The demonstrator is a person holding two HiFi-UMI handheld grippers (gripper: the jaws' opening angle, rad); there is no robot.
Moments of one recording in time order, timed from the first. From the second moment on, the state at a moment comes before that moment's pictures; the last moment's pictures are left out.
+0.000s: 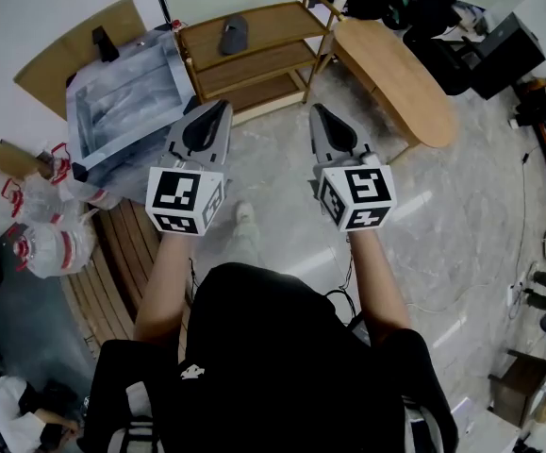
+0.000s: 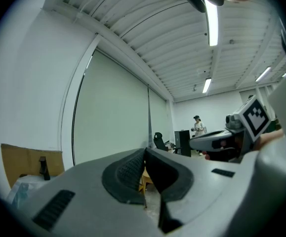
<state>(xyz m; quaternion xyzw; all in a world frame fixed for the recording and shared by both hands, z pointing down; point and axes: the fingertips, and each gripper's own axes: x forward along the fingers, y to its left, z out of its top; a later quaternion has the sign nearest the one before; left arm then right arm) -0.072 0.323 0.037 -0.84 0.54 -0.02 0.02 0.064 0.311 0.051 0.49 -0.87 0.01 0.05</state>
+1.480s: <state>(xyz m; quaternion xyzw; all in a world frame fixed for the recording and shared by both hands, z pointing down) -0.157 0.017 0.063 -0.85 0.52 -0.03 -0.03 -0.023 0.004 0.068 0.49 -0.87 0.03 0.09</state>
